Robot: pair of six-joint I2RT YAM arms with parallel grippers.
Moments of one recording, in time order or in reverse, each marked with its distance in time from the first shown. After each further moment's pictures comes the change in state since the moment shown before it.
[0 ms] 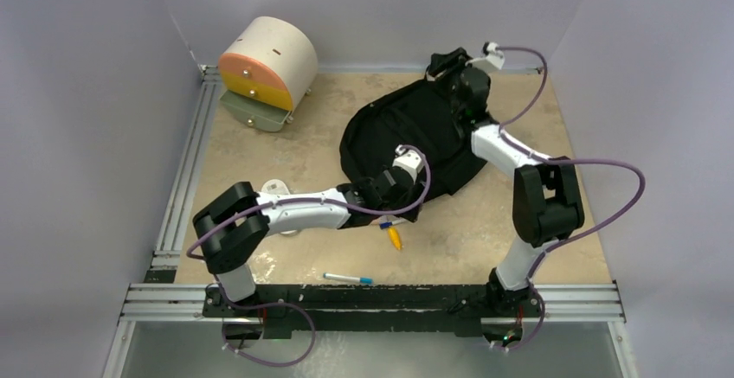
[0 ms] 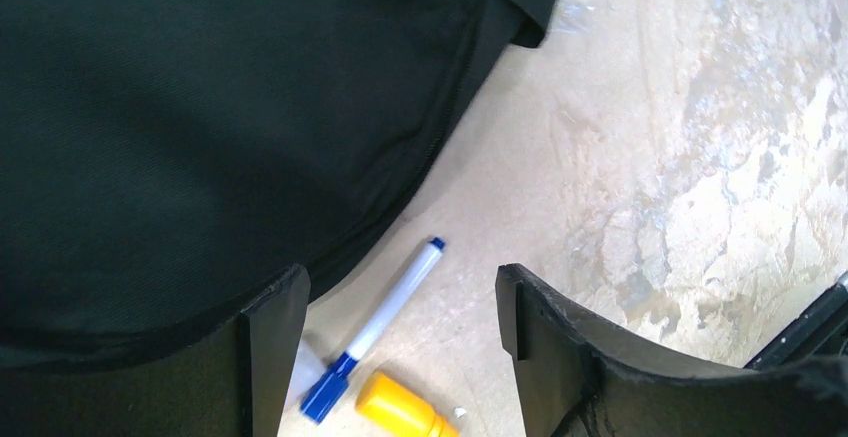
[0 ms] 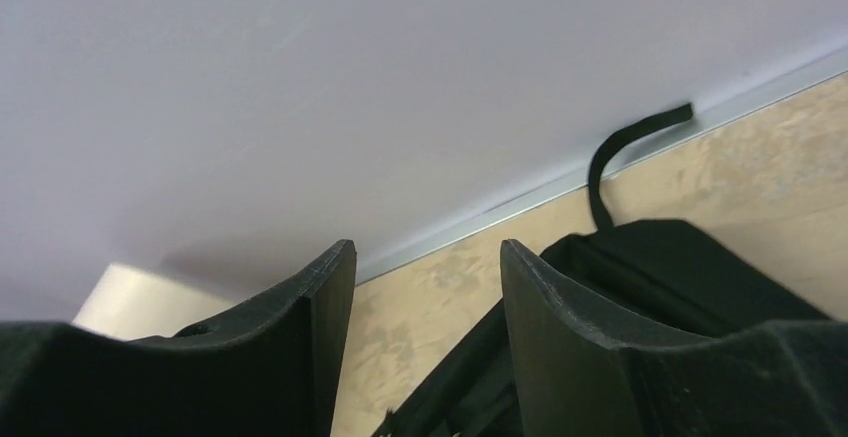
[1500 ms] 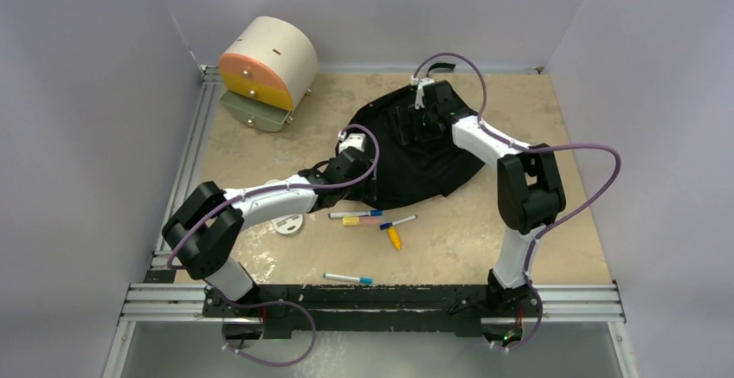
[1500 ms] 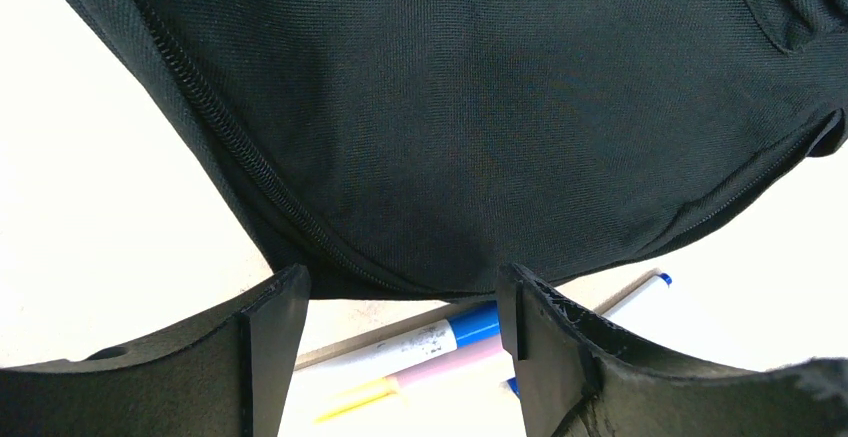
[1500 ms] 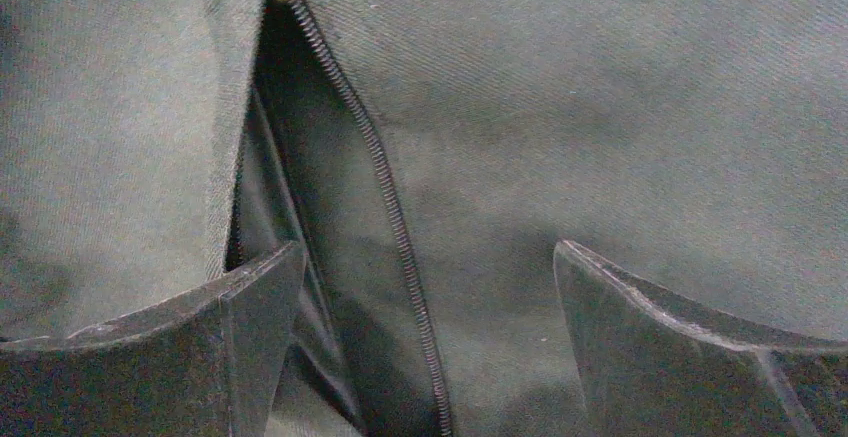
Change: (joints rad) left arm 0.269 -0.151 -0.155 -0.158 -0.003 -0.165; right arm 0.080 0.150 0.240 -0.974 -0.322 -0.591
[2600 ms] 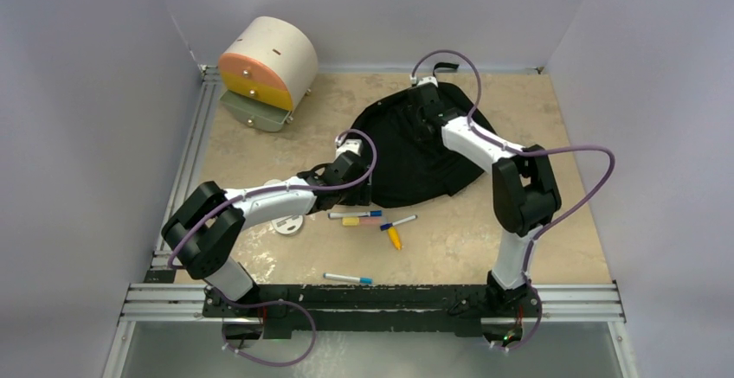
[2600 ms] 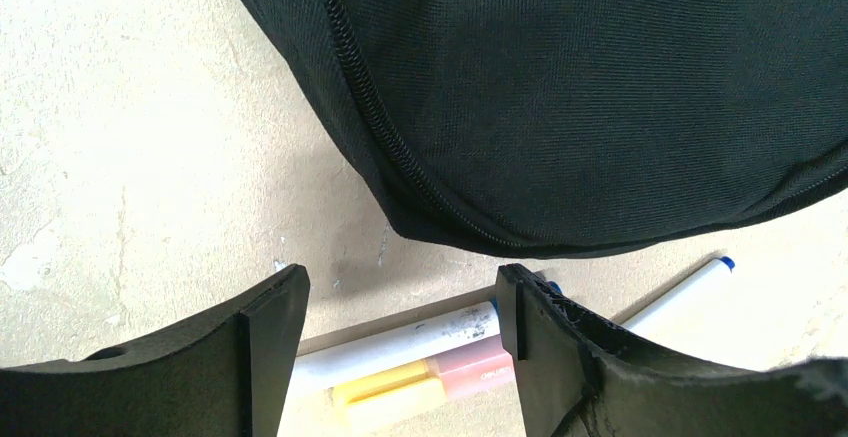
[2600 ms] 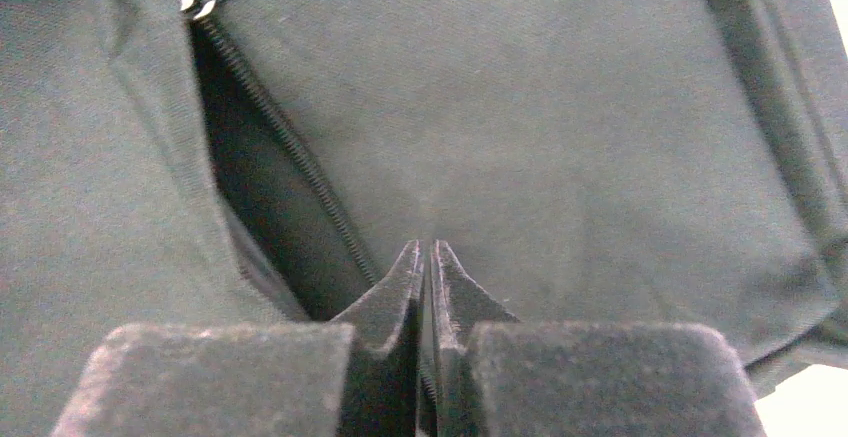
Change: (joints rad) left arm 0.010 -0.001 -0.033 -0.029 0.006 -0.003; right arm 0.096 0.002 0.024 -0.050 0.412 0.060
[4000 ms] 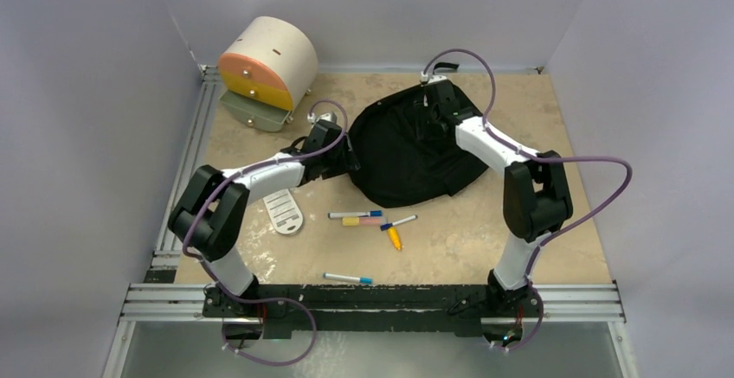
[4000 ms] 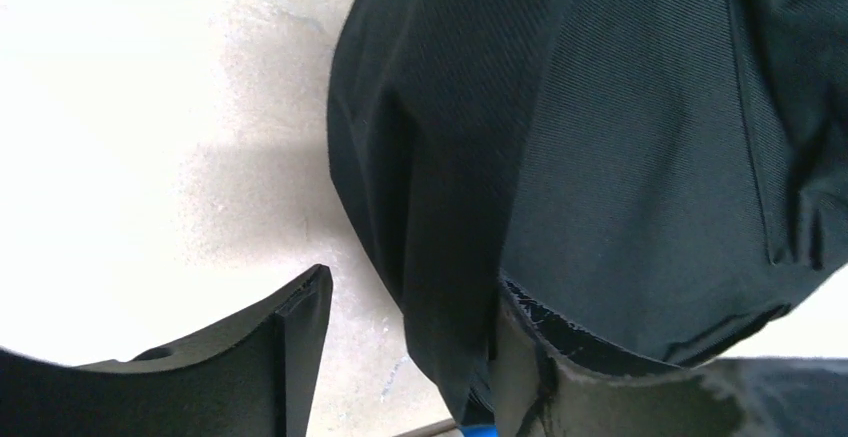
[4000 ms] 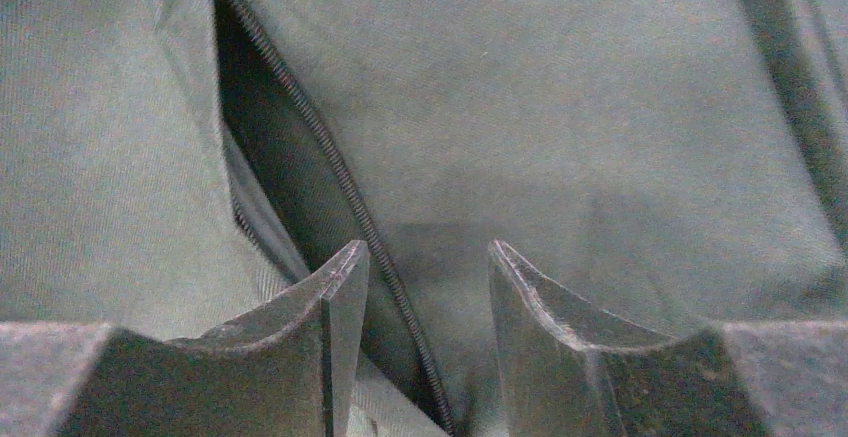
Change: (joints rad) left arm 0.254 0.087 0.093 0.085 0.206 -0.129; right arm -0.078 -0.071 -0.033 -0.009 -0.156 0.014
